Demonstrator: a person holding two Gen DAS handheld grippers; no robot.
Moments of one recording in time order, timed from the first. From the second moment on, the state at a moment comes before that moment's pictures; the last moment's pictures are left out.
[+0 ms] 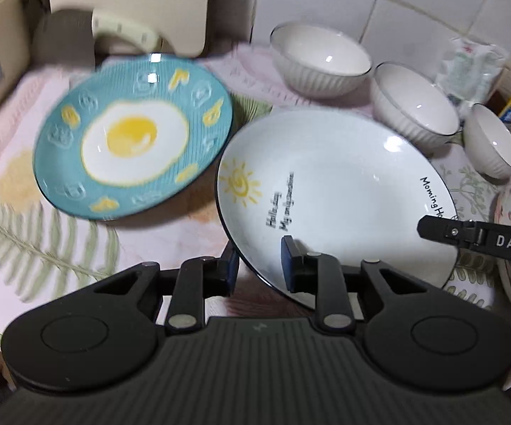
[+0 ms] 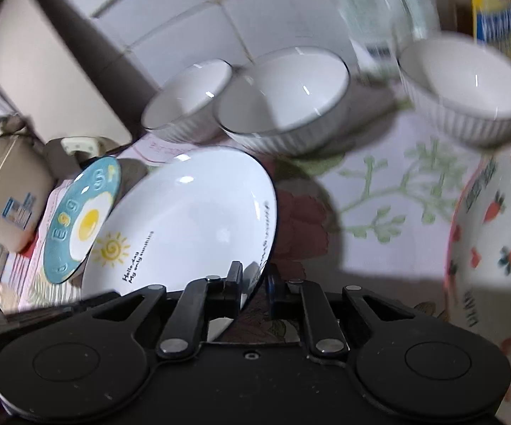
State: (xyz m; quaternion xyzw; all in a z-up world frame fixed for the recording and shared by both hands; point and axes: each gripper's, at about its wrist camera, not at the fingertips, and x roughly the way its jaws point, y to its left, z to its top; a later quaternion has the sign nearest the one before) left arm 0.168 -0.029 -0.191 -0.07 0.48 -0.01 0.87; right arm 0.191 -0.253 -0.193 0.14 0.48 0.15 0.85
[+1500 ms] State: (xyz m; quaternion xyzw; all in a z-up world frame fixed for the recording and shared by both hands) left arm 0.102 -0.061 -0.180 -0.04 0.55 -0.05 0.83; right arm 0.086 -0.288 -0.198 0.12 0.49 0.09 0.86
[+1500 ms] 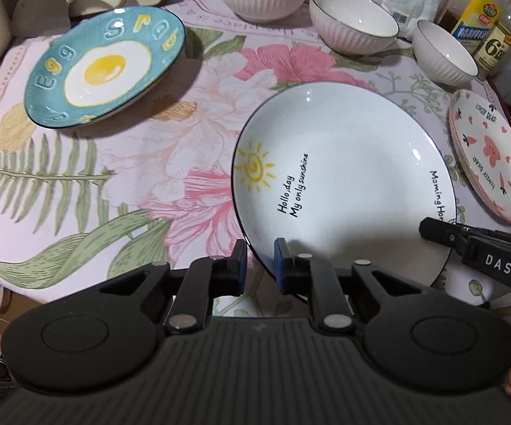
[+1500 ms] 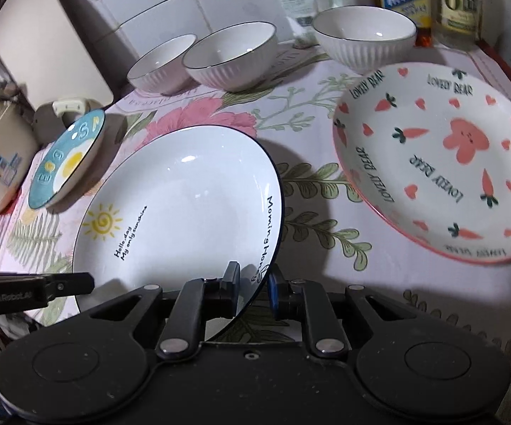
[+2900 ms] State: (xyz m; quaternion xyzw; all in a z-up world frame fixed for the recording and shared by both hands) left arm 0.003 -0.142 -0.010 0.08 0.53 -0.10 0.84; right arm -0.029 -0.340 -0.023 0.03 0.46 0.08 0.89
